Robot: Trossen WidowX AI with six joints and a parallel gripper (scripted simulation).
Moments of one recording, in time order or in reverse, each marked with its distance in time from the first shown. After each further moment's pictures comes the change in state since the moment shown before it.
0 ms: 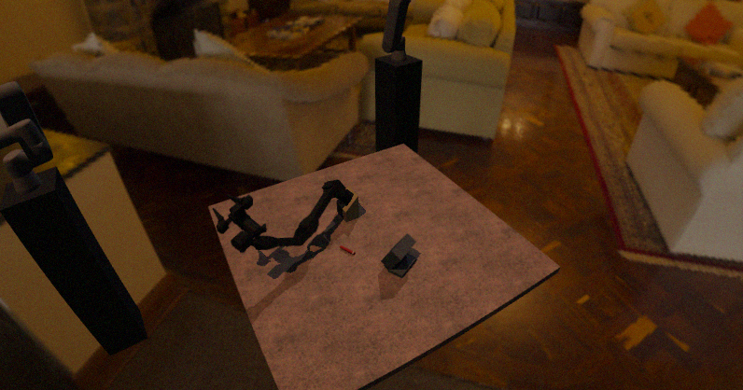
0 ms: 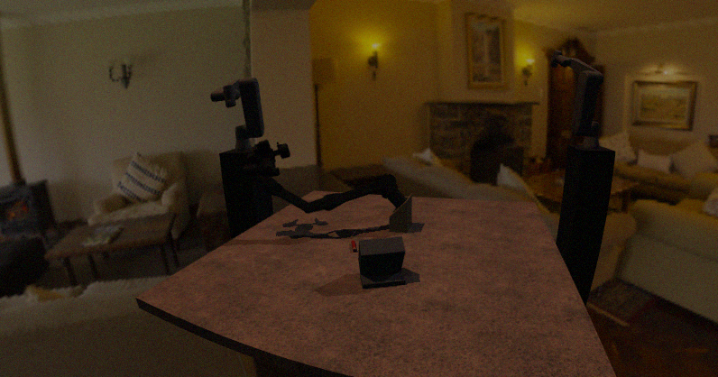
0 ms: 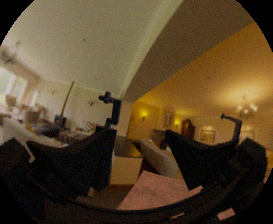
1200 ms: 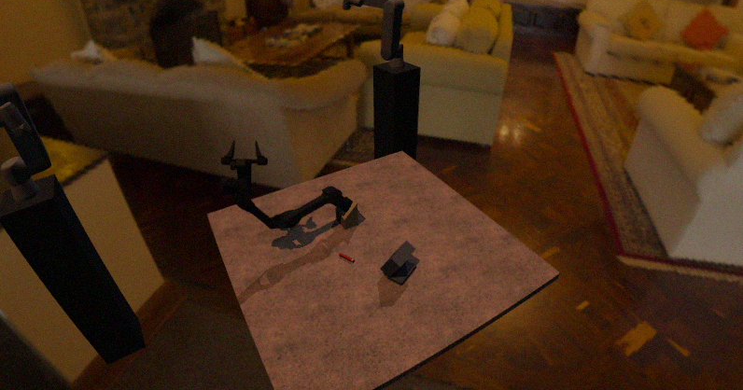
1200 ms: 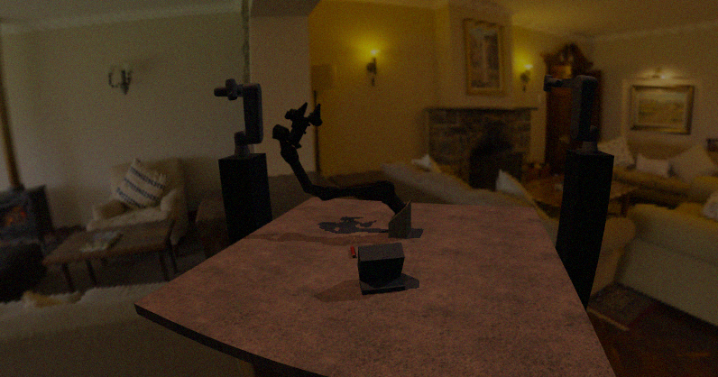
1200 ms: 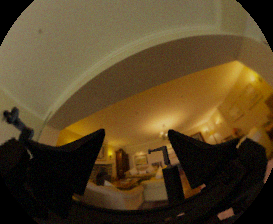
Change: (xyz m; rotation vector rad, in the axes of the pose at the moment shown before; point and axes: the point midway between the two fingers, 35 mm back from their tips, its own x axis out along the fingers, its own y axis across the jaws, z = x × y) arm 0.104 -0.229 0.120 -0.328 -0.452 -0.836
